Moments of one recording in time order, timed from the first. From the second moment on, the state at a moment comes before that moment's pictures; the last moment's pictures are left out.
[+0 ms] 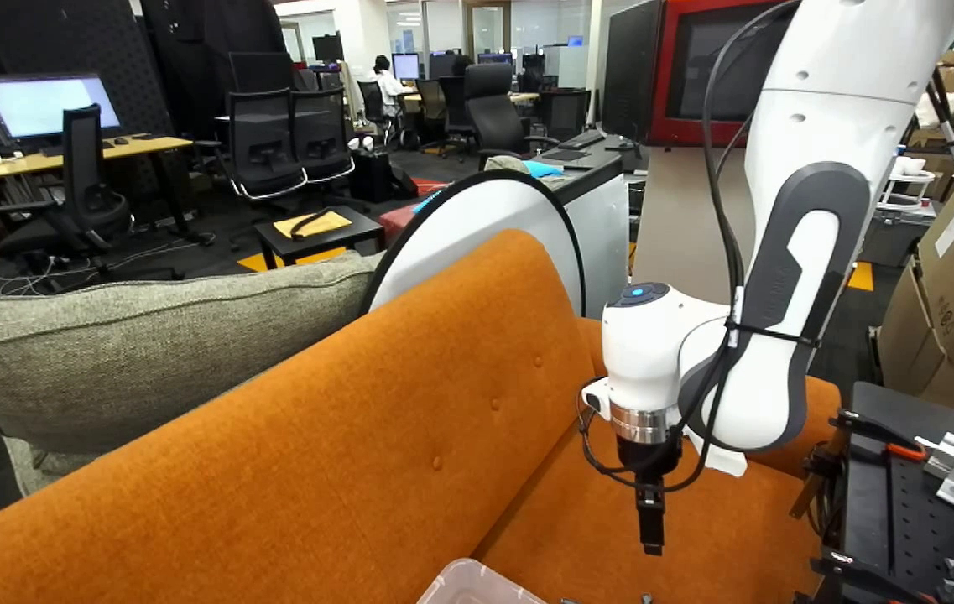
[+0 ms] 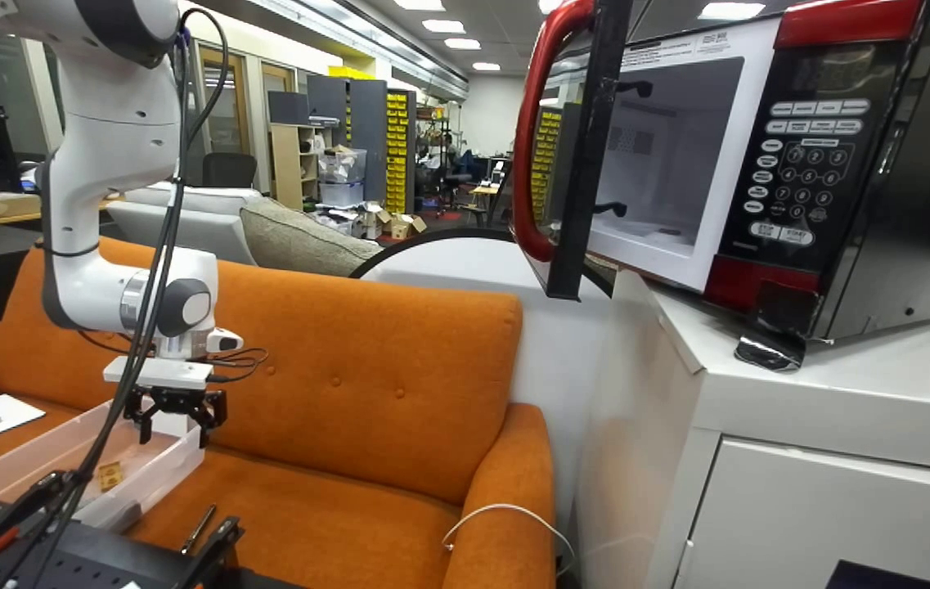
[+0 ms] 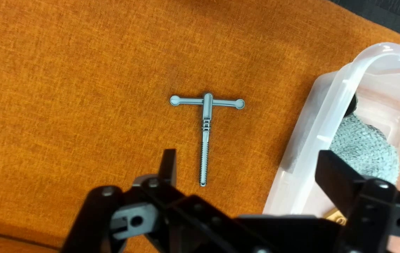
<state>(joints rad) 0.08 0.63 0.21 -2.41 -0.06 2.85 -0.07</state>
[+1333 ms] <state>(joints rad) 0.05 1.07 0.19 -2.09 -0.07 2.86 -0.14</state>
